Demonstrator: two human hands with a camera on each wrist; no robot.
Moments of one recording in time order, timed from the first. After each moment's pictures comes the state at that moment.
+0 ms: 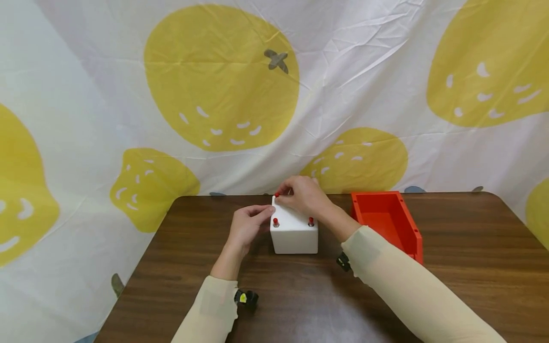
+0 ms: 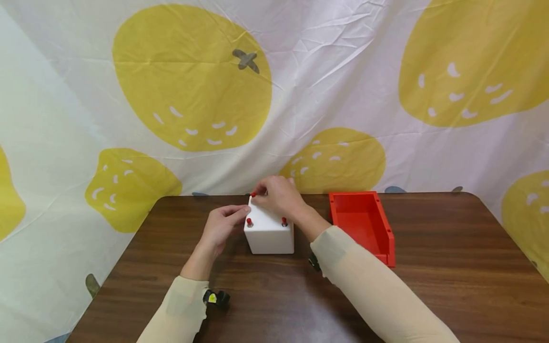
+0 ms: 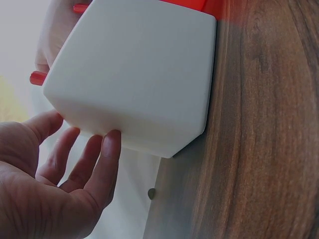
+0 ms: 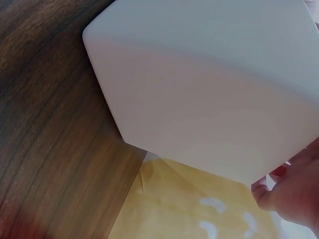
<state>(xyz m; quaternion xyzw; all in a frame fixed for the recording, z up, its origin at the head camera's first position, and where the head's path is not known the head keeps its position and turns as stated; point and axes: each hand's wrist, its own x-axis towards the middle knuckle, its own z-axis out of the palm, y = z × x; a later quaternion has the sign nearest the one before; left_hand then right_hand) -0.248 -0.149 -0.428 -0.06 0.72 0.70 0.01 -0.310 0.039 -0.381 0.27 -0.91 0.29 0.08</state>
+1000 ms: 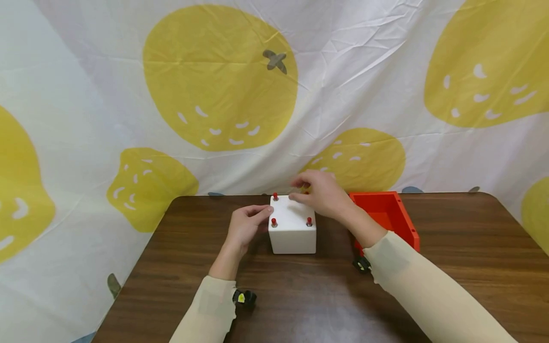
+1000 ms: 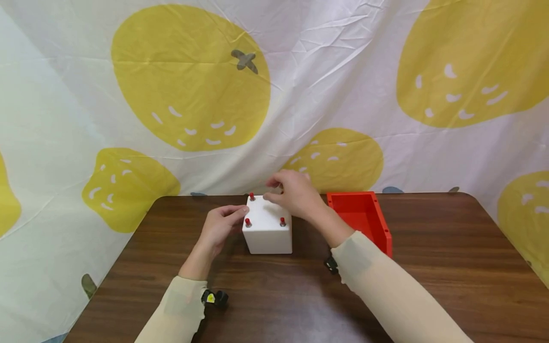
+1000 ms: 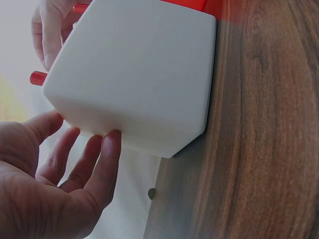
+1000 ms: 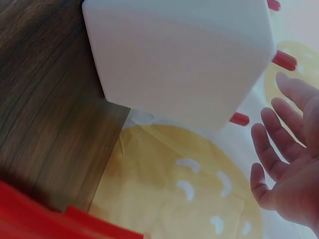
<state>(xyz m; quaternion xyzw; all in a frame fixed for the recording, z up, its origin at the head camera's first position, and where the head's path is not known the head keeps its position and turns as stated) -0.248 -0.150 -0.428 -0.06 0.72 0.69 0.01 -0.285 0.082 -0.354 0.28 -0.91 0.31 0.09</state>
